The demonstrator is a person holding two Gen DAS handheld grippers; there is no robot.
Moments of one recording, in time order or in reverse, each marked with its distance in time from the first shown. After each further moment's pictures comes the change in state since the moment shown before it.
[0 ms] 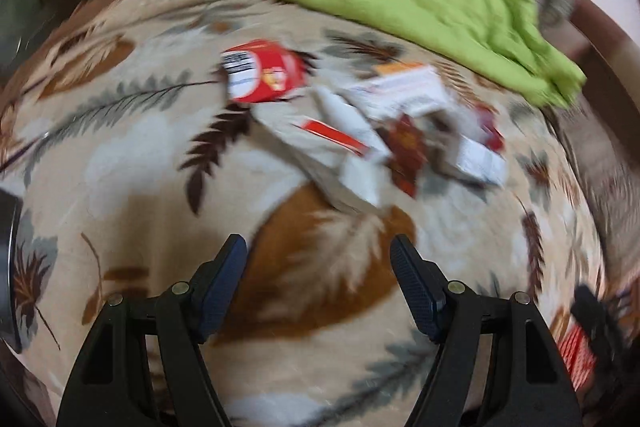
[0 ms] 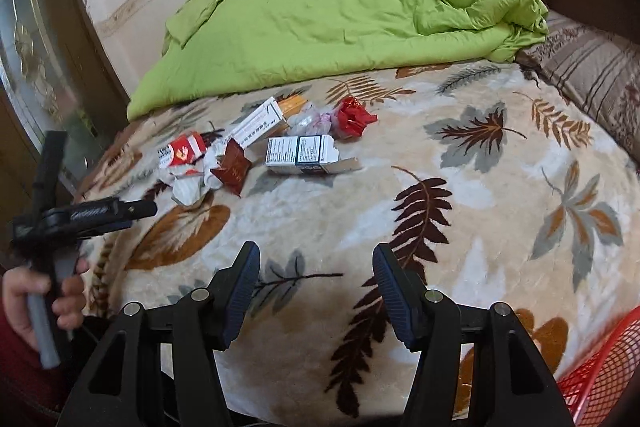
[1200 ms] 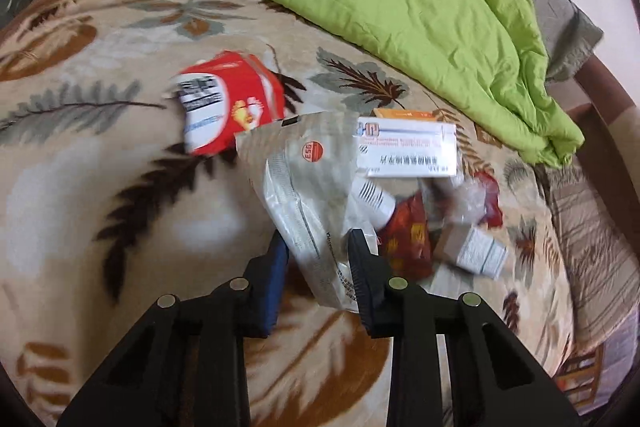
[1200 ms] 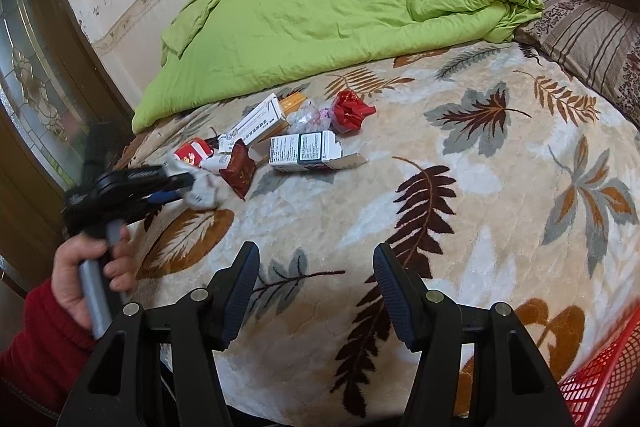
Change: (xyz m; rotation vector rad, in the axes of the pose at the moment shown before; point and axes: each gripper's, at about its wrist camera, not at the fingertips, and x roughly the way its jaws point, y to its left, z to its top) left arm 0.041 -0.011 0.035 -0.102 -0.070 -0.113; right arm 0.005 -0.009 -0.001 0.050 0.019 0.051
